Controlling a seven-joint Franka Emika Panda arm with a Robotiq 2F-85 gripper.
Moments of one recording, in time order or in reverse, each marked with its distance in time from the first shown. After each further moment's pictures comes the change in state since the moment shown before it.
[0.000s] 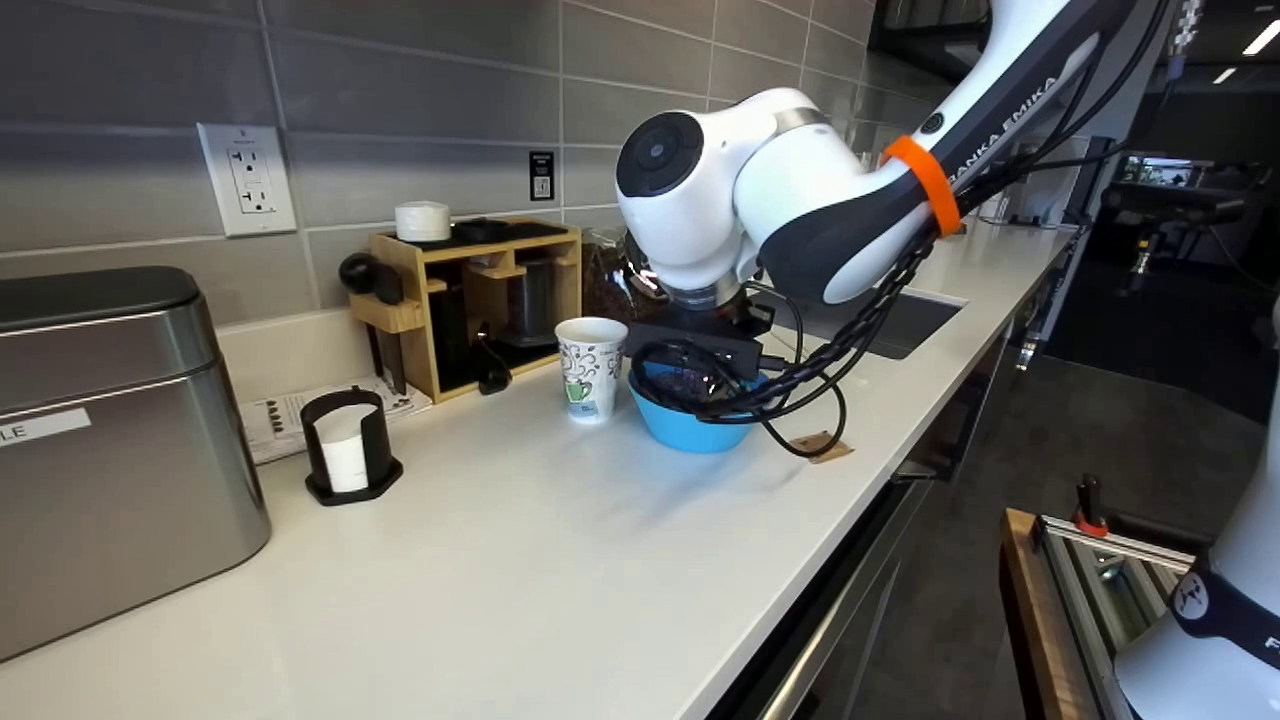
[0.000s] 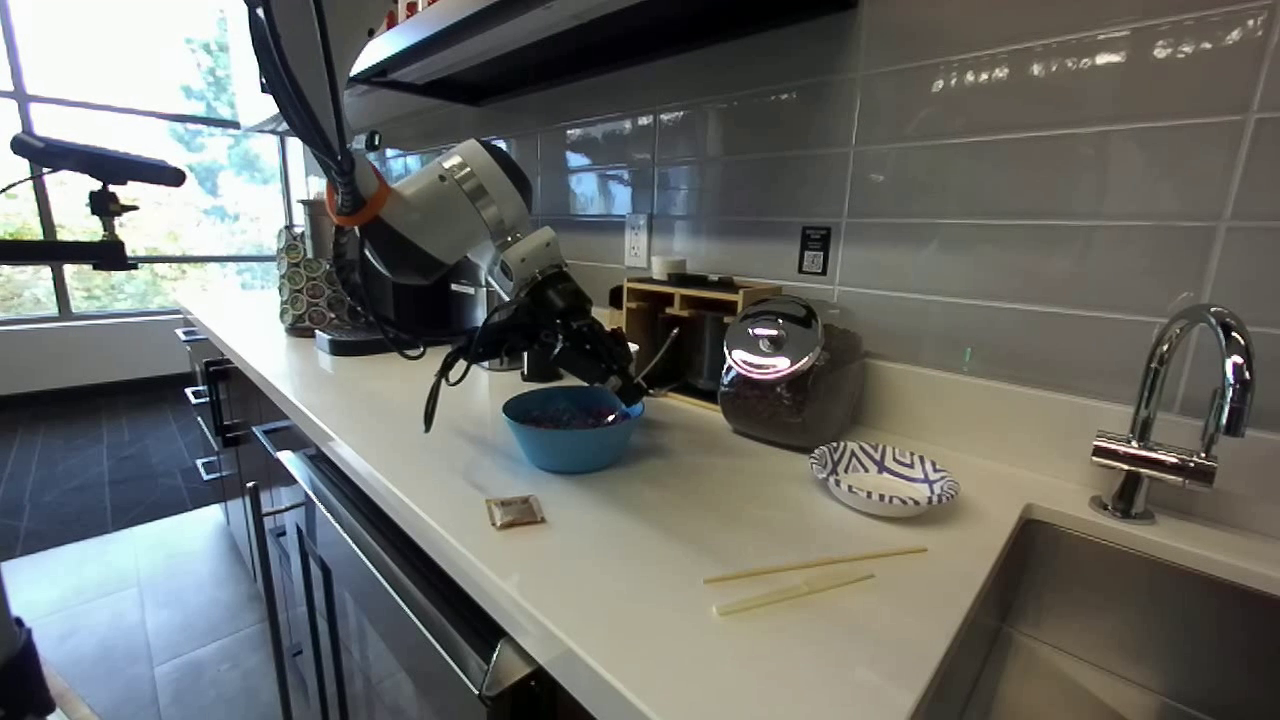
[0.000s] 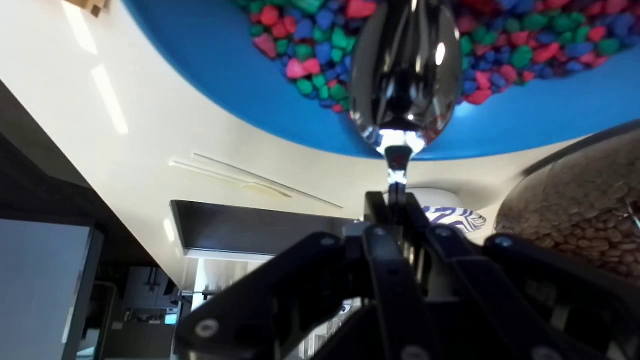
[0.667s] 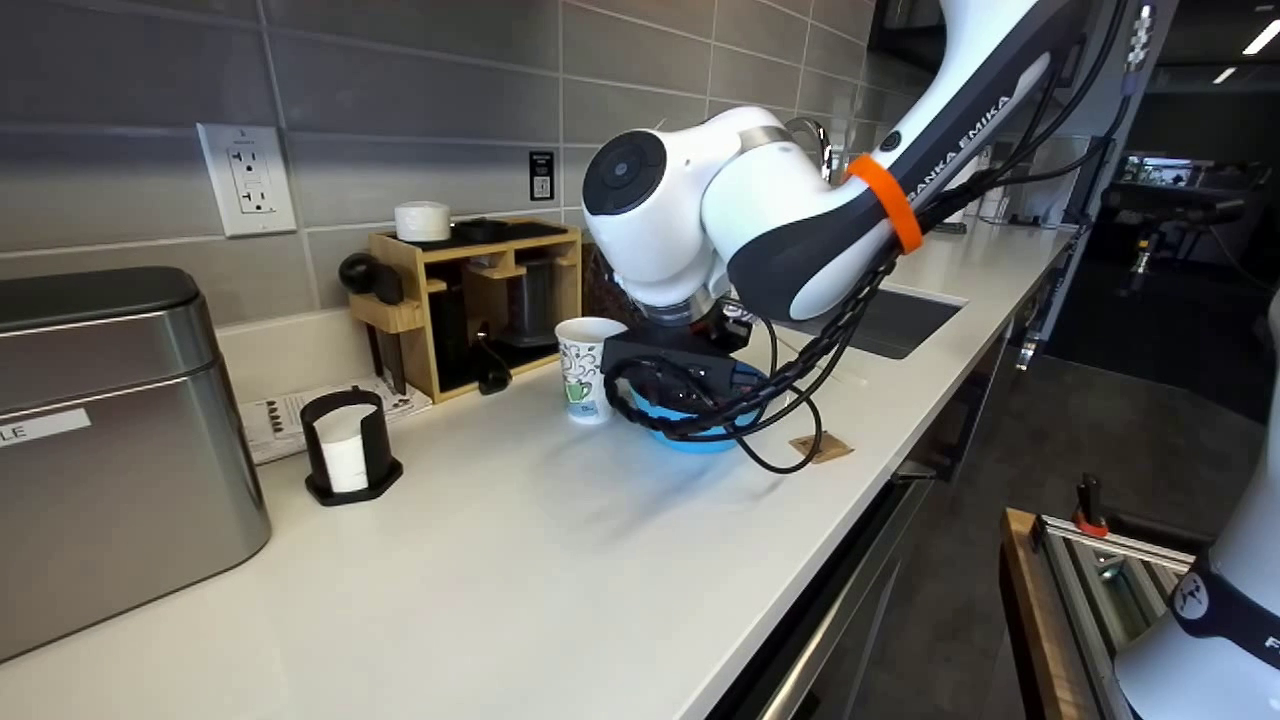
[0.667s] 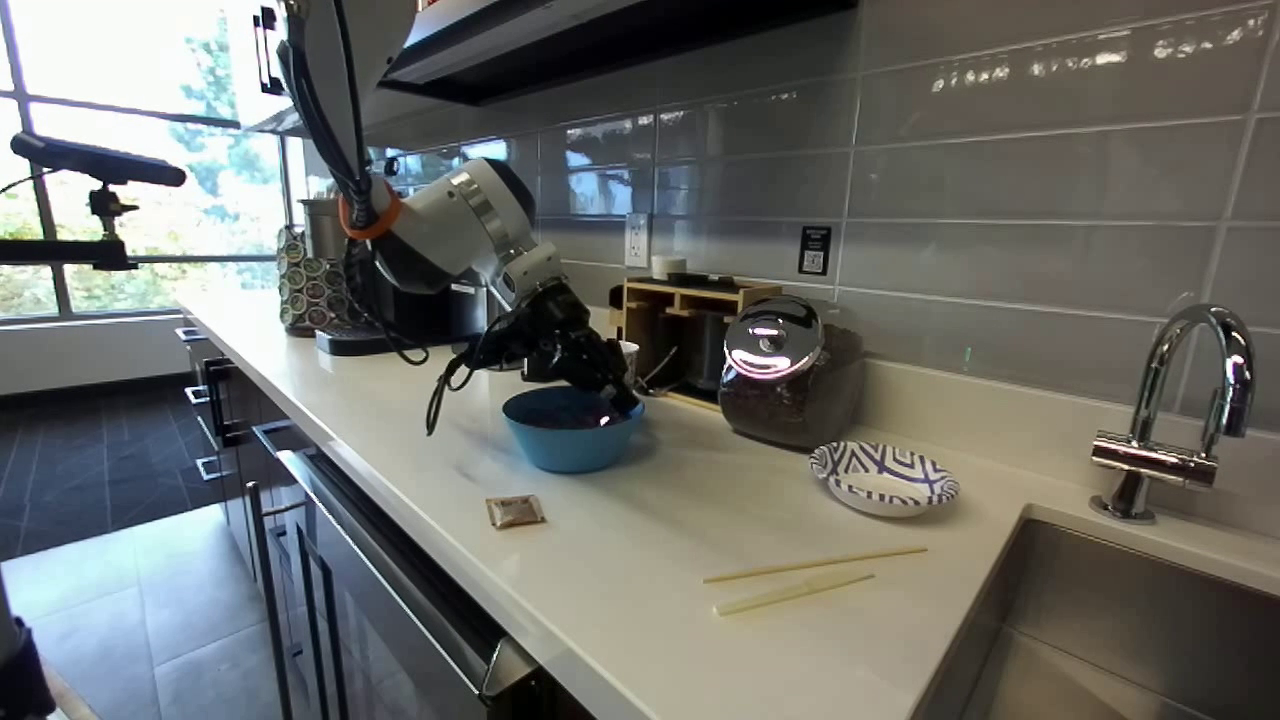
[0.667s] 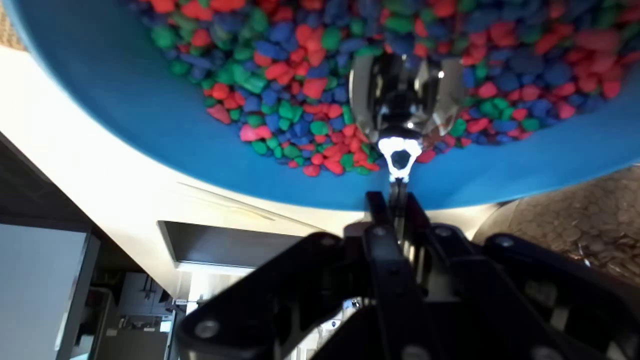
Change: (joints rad) arm 0.029 0.083 0.001 0.071 0.031 -0.002 -0.001
